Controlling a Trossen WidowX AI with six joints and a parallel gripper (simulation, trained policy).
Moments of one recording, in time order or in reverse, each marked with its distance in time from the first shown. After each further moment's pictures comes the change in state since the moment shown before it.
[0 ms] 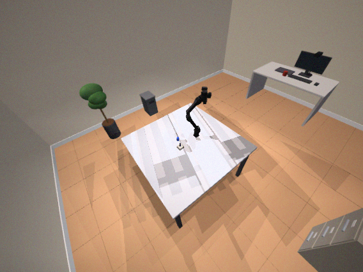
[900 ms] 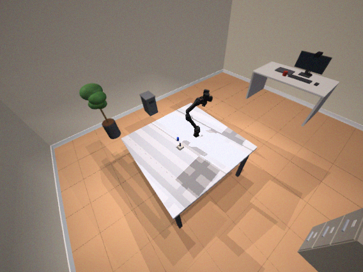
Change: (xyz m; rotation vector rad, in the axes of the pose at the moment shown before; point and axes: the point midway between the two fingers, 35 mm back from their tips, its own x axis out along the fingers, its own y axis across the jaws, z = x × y) arm -0.013 -0.028 0.028 0.070 -0.174 -0.016
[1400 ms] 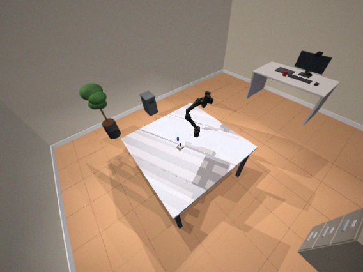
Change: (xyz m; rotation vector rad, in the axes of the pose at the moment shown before) arm -0.008 -0.016 0.022 0.040 -0.120 -0.013
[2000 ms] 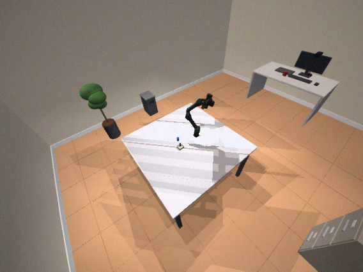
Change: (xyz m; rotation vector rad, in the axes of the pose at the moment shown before) arm -0.011 -0.017 0.033 0.030 -0.162 -0.018
